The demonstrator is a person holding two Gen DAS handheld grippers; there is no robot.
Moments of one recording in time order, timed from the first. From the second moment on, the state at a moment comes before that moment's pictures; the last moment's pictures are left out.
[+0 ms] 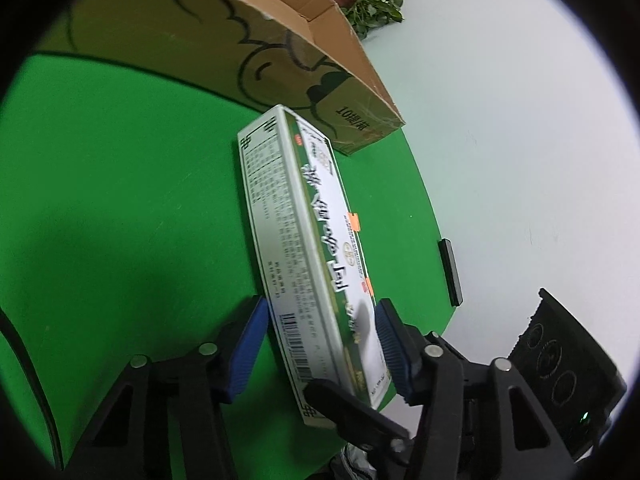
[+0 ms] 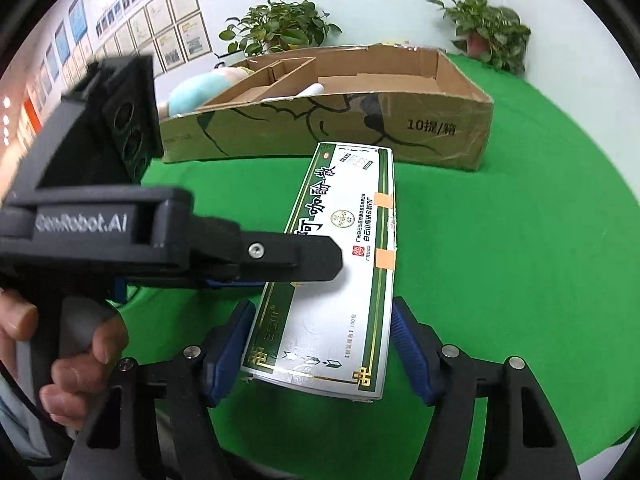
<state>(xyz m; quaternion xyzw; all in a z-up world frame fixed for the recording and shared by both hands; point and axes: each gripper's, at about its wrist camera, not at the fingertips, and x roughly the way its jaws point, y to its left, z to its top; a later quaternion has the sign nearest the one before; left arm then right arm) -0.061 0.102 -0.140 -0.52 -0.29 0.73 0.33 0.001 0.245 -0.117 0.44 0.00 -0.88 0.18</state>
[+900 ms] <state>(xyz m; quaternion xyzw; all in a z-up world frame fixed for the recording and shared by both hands) -0.064 0.113 -0.036 -0.43 -0.19 0.82 0.33 0.001 0.219 -0.036 0.36 0.00 -0.91 0.21</state>
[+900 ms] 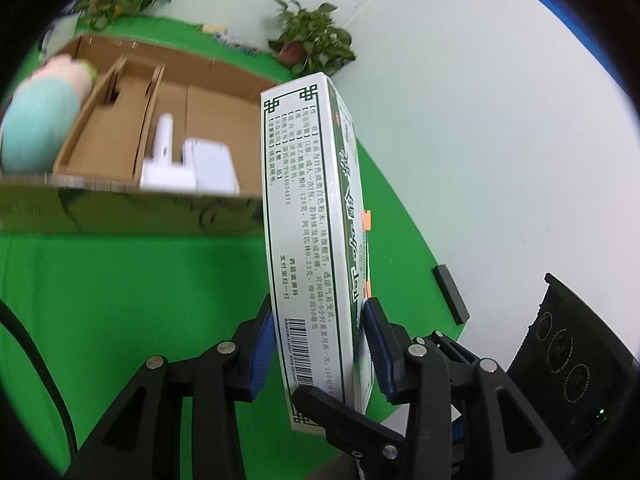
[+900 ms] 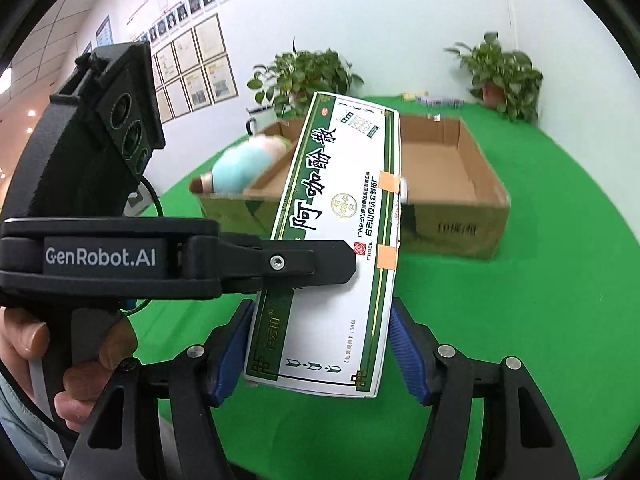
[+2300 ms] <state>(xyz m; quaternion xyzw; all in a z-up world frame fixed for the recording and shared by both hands) -0.246 0.129 0.074 -0.43 -0.12 0.84 0.30 -0.235 0.233 0.113 0.39 -0.04 -0.90 0.21</state>
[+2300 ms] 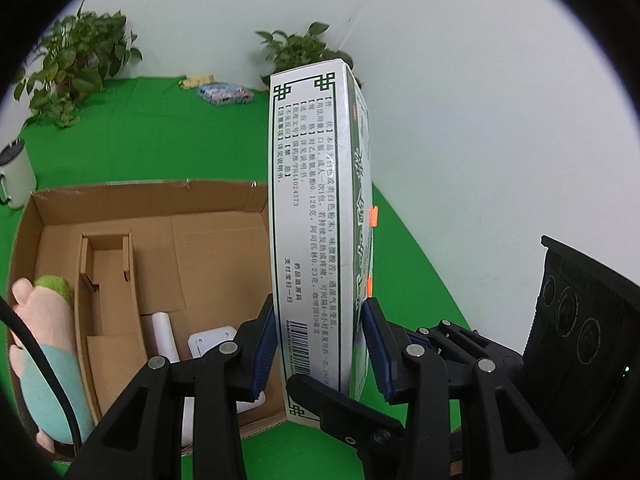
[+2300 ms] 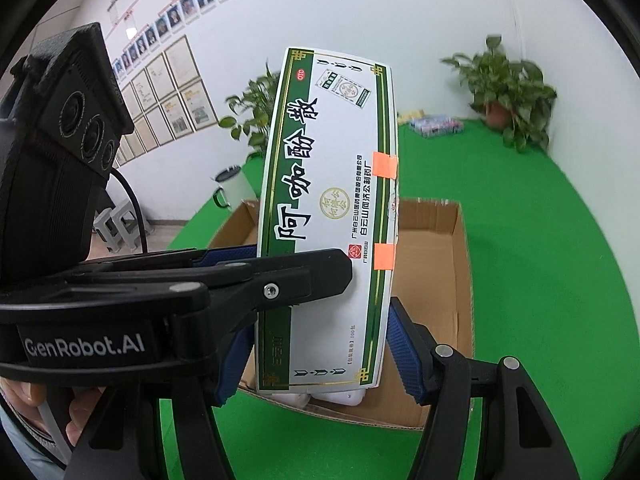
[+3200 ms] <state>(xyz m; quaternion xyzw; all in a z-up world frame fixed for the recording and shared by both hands) -0.306 0.151 -0.104 -0.58 -0.19 0.73 0.30 -0.321 0.262 -0.086 0.56 -0.04 -0.81 0.16</state>
